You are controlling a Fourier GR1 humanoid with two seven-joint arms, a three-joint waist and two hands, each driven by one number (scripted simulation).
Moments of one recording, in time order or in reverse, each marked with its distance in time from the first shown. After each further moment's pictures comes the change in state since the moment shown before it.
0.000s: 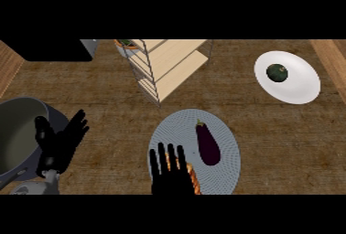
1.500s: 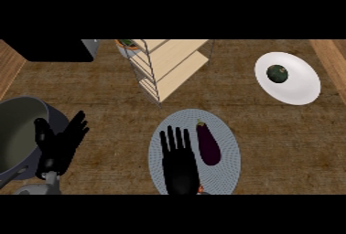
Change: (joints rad) left arm 0.026 -0.093 0.114 -0.034 -0.128 -0.083 0.042; right arm -0.062 0.009 -0.086 0.359 0.078 -0.307 -0.153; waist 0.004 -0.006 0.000
